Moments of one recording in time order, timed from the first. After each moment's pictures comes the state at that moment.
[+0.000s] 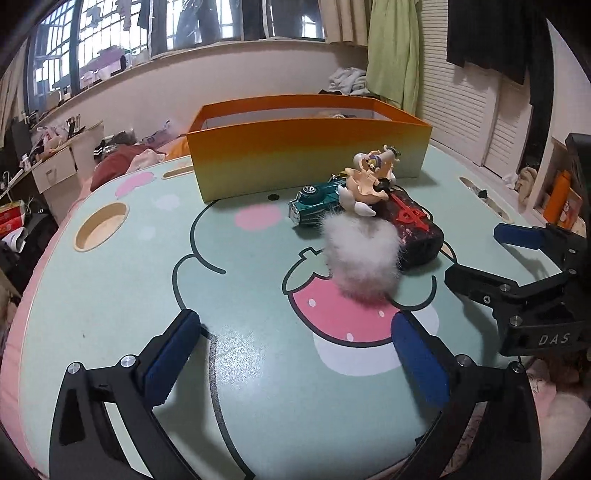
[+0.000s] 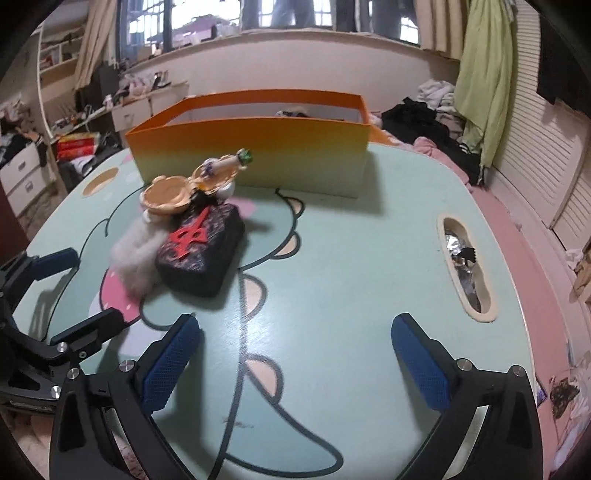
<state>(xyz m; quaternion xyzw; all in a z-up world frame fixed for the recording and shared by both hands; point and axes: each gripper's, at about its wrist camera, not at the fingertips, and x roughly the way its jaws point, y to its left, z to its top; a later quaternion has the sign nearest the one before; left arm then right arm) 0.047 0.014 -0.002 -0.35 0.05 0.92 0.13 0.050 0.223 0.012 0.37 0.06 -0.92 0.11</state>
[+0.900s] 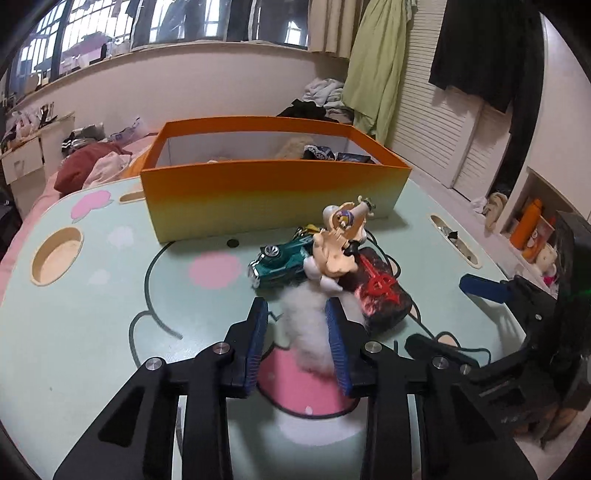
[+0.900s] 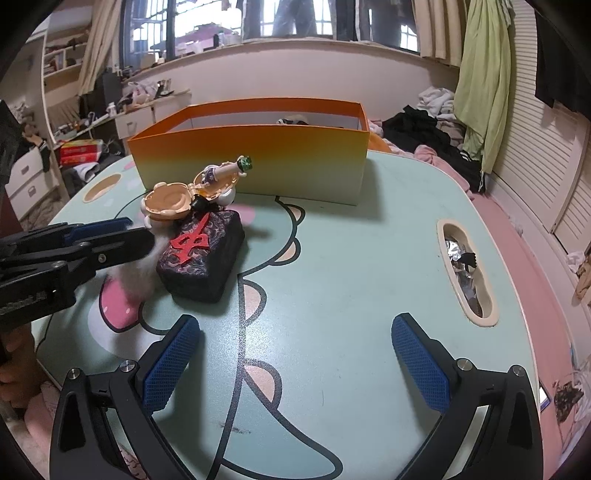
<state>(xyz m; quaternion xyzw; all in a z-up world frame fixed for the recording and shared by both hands) 0.014 0.024 0.017 -0.36 -0.01 0.91 0.20 0.045 0.217 0.006 0.35 0.06 -0.93 0.12</state>
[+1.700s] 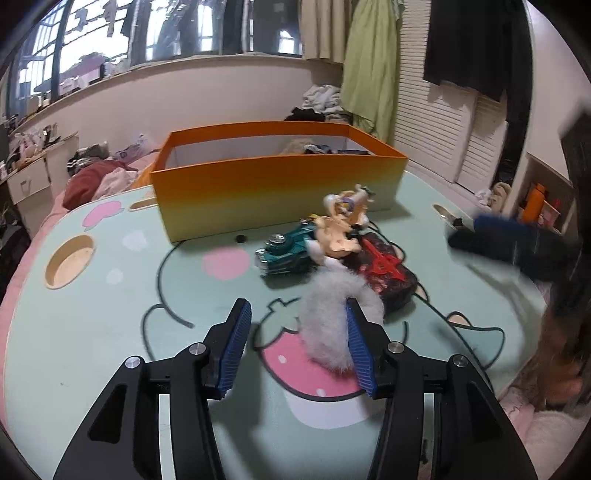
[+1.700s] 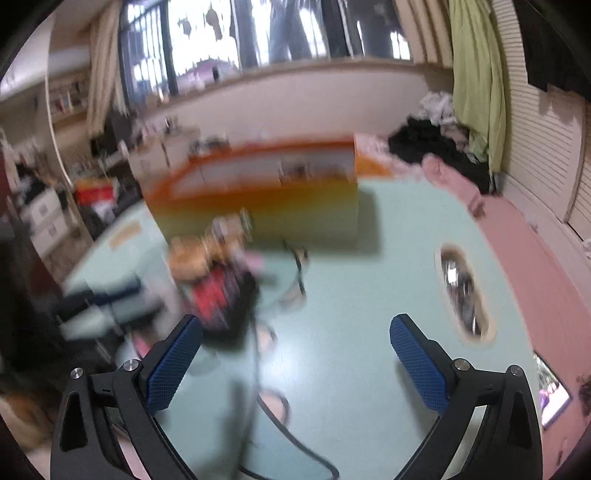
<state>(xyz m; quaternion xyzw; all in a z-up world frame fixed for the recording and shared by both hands) 0.030 0.025 0.012 -0.33 0.03 0.92 0.20 0.038 0.232 0.057 0.30 -0.03 -0.94 0.19</state>
